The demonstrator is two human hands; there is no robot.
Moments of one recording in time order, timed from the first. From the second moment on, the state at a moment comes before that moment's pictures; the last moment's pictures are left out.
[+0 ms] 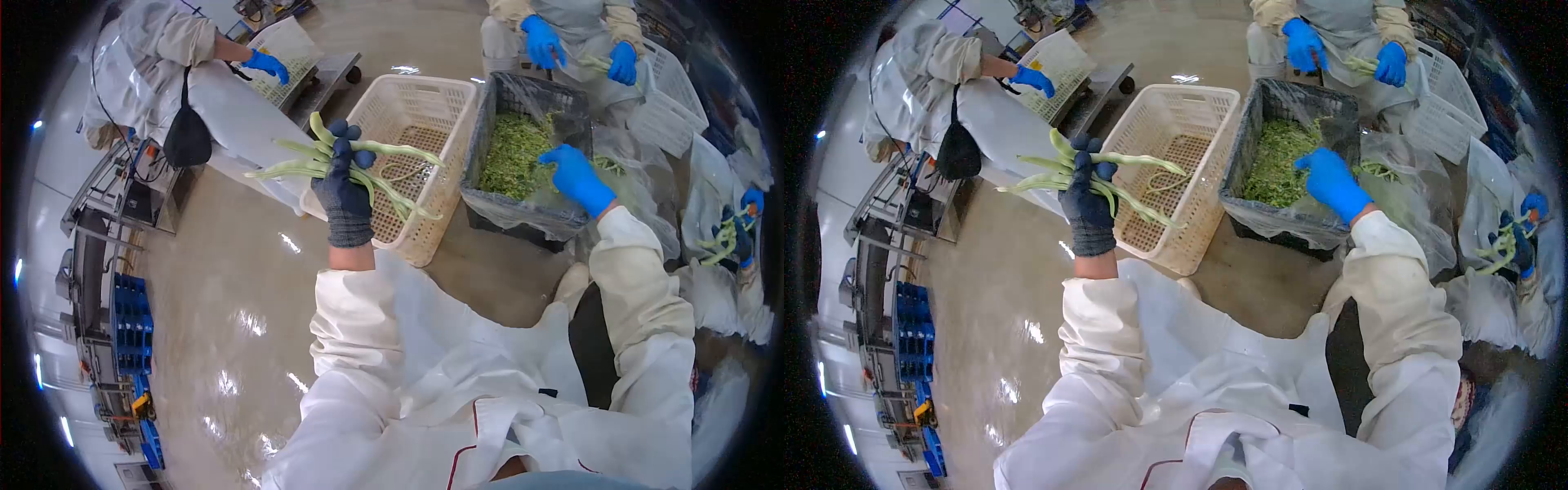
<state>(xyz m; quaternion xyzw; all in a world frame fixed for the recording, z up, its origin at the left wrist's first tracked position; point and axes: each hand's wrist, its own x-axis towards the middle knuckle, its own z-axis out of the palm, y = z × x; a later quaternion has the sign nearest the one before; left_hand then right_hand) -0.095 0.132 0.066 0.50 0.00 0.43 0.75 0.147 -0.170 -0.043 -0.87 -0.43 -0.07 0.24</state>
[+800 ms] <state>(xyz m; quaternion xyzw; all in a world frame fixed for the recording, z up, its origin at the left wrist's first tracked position) -0.088 0.165 0.049 0.67 0.23 0.52 0.47 0.053 -0.136 -0.001 -0.82 -0.49 0.02 0.29</state>
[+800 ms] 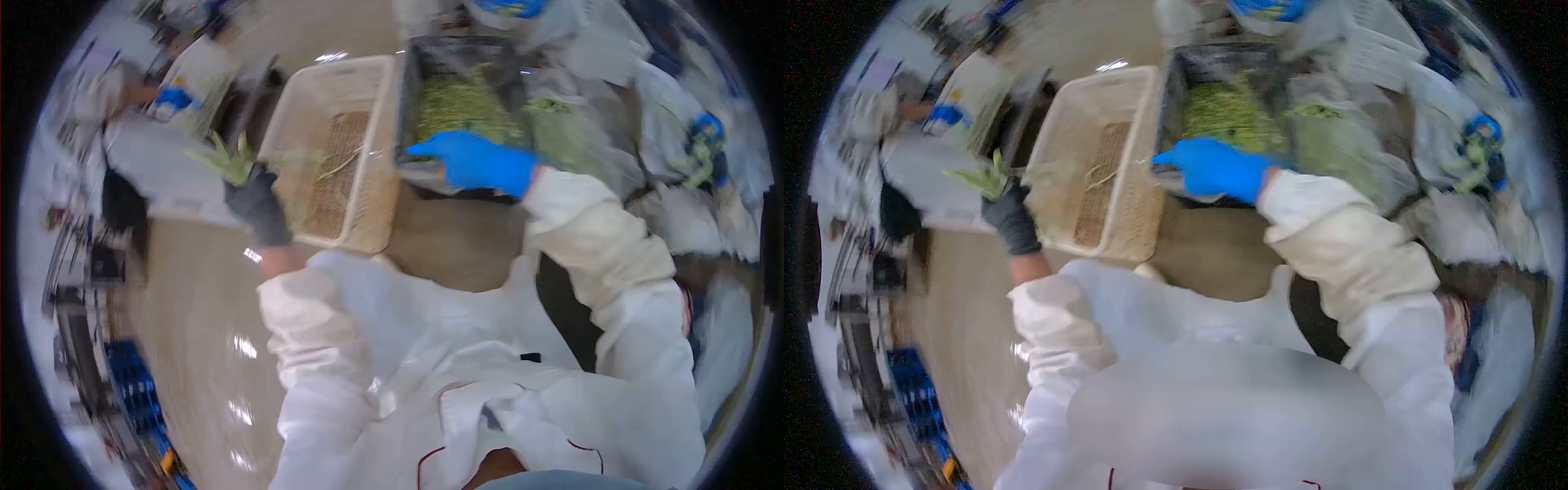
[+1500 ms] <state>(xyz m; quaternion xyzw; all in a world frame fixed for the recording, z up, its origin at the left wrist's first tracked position) -0.063 0.109 0.034 0.58 0.20 0.25 0.75 0.018 -0.138 0.118 -0.67 -0.68 0.11 0.27</state>
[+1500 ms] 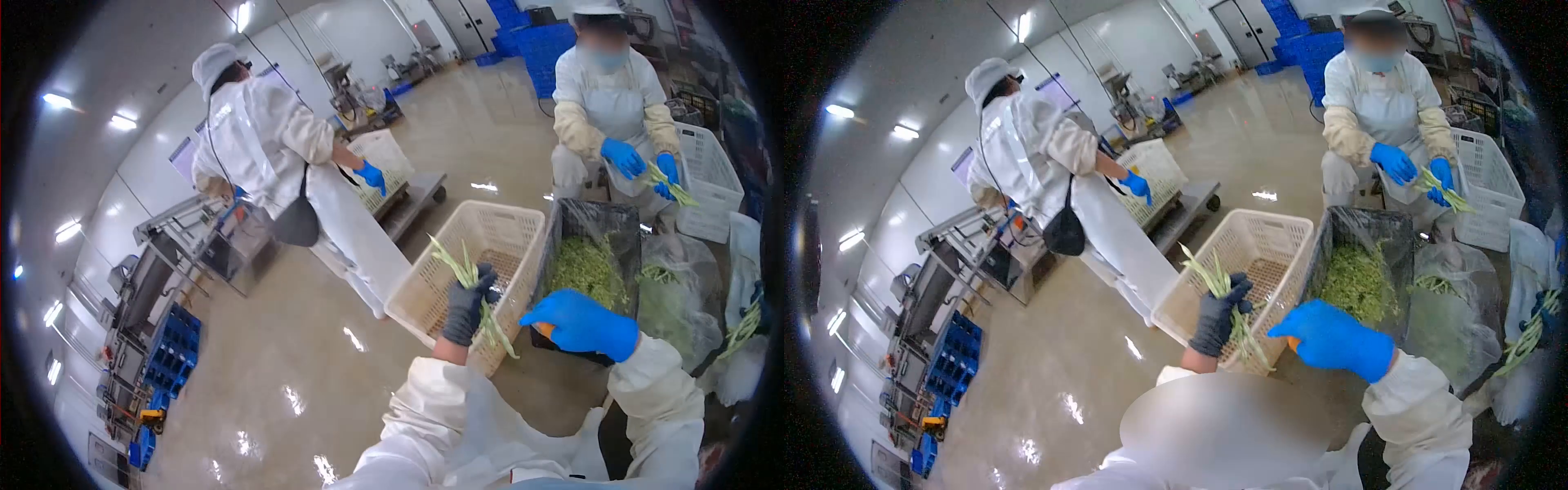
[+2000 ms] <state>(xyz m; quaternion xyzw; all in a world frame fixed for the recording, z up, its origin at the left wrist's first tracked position) -0.106 0.094 0.078 0.49 0.15 0.28 0.81 -0.129 -0.196 0.340 -0.41 -0.69 -0.47 0.37</state>
